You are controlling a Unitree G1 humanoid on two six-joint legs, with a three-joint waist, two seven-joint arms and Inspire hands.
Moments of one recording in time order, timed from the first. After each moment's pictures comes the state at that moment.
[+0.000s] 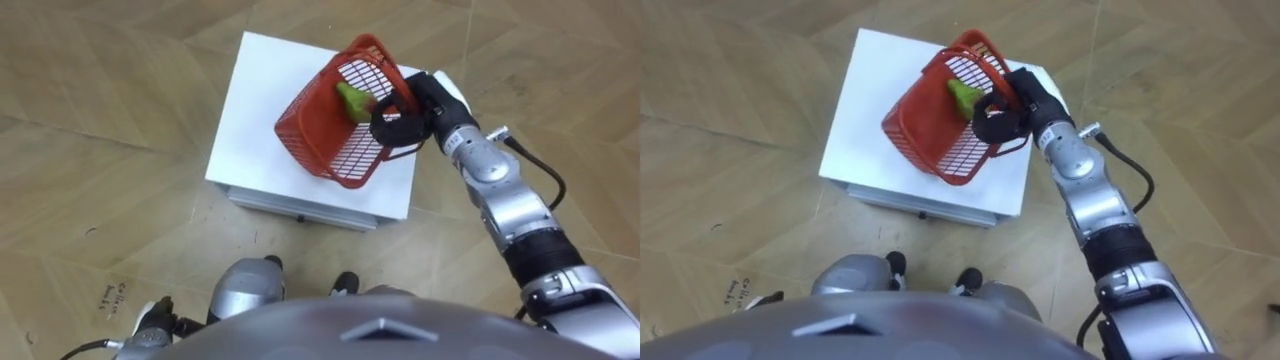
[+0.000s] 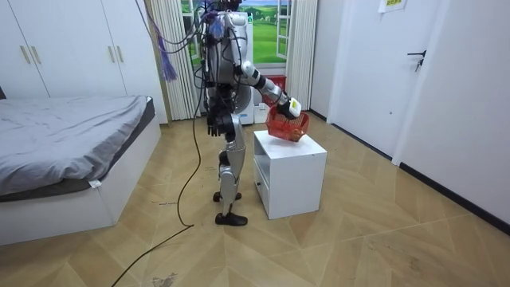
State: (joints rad) left arm 0.21 0.23 0.00 1.11 0.21 0.12 0.08; right arm -0.13 -0.27 0.26 0.50 -0.08 0.07 0.08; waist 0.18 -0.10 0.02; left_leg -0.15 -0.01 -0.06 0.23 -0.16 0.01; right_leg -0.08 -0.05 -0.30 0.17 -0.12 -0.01
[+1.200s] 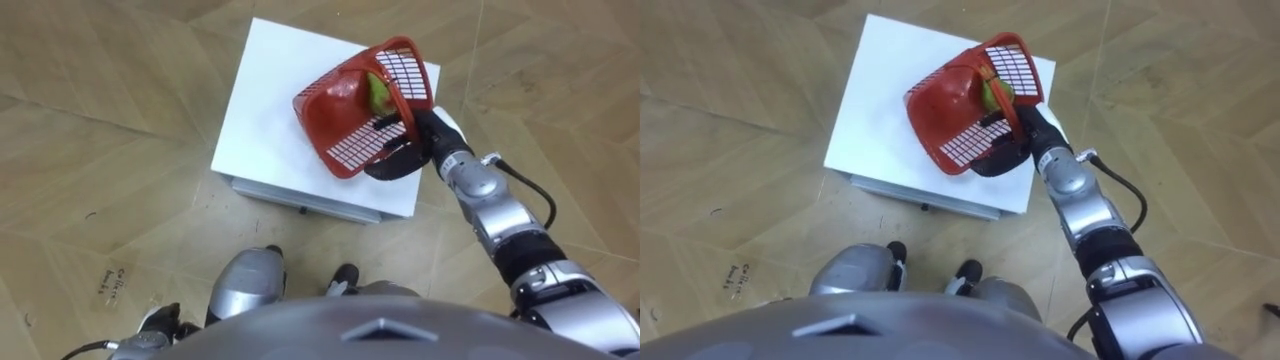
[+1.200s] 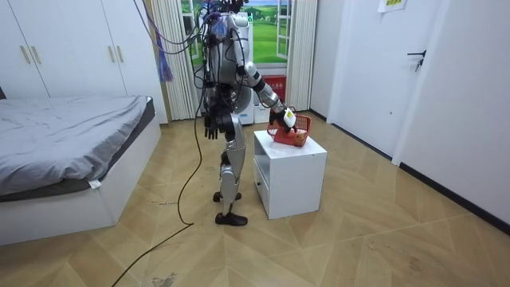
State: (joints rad) left arm 0.19 0.24 -0.02 1.16 0.21 0.10 -0.01; right arm -0.16 -0.23 0.28 0.73 -0.08 0.04 0.04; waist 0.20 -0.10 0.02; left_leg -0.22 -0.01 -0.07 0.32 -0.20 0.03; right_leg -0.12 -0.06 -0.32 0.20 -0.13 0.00
